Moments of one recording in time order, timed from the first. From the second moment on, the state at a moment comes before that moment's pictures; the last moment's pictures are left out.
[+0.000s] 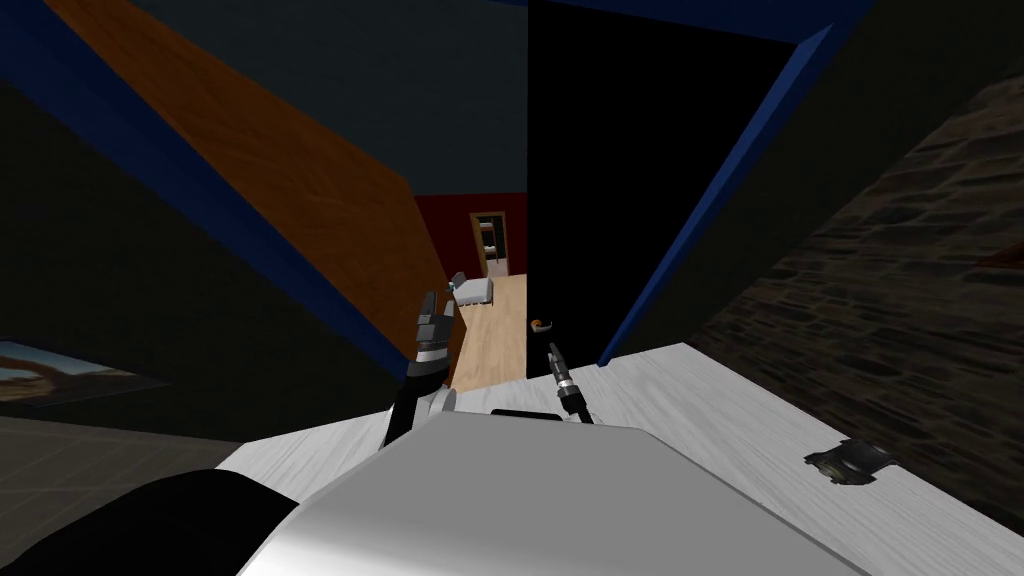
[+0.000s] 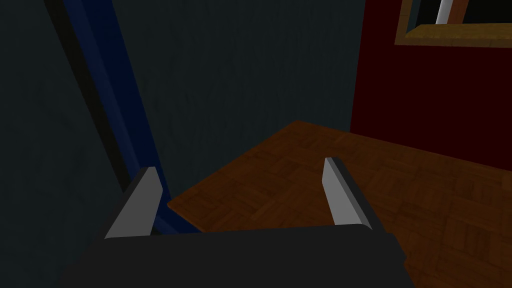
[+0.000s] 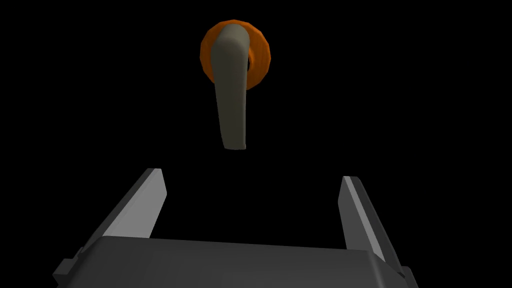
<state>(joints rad) 0.15 -0.03 0.21 -1.05 0.02 -0.71 -0.01</state>
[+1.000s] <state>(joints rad) 0.13 -0.04 0.21 -0.96 0.02 -0.74 -0.01</state>
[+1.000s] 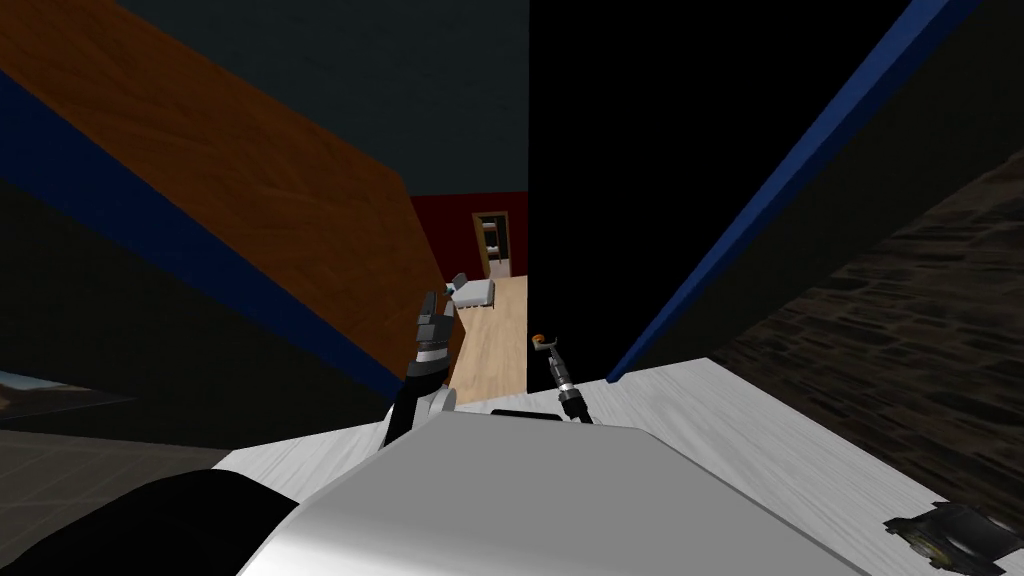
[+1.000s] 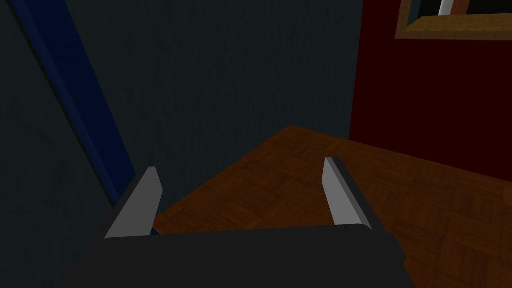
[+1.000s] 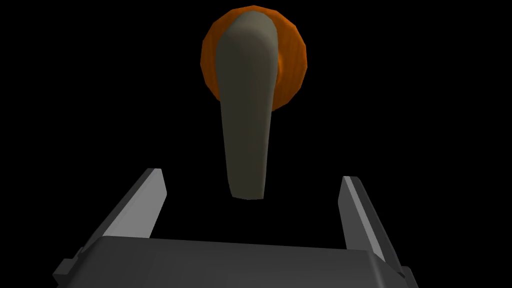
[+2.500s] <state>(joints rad) 0.13 -0.03 0.18 -0.95 0.01 -0.73 0.01</state>
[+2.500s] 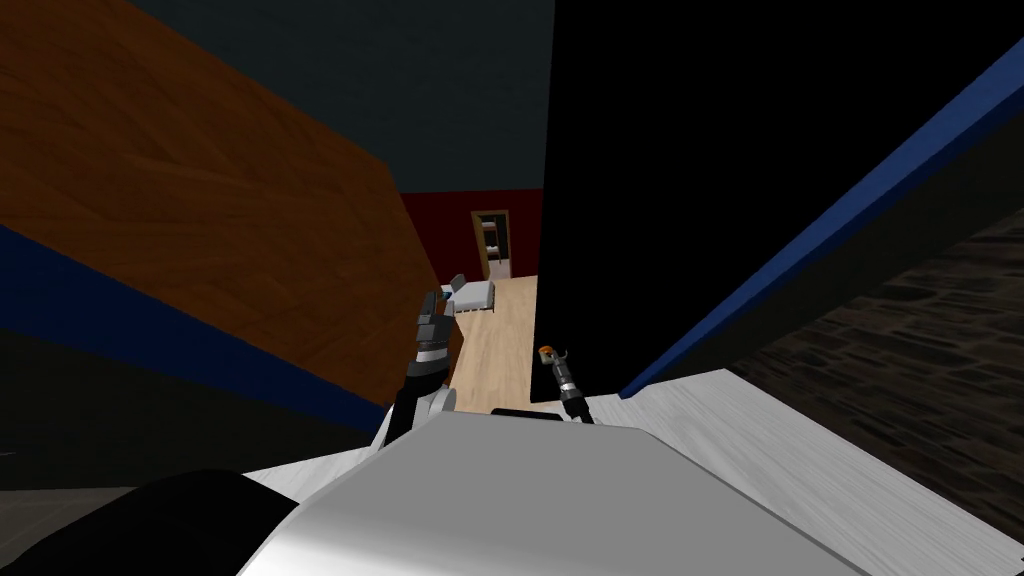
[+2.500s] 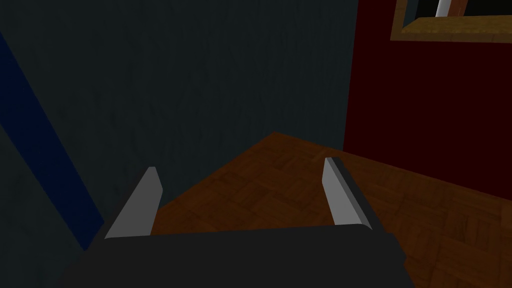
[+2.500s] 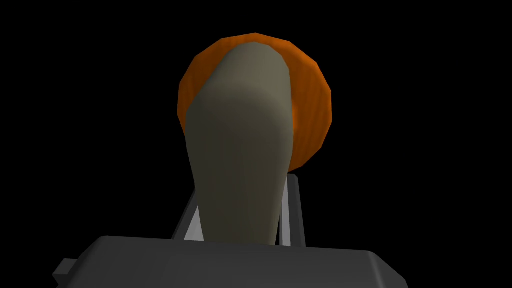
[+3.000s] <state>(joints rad) 0.08 -0.04 0.12 -0.90 -0.01 -0.75 0.02</state>
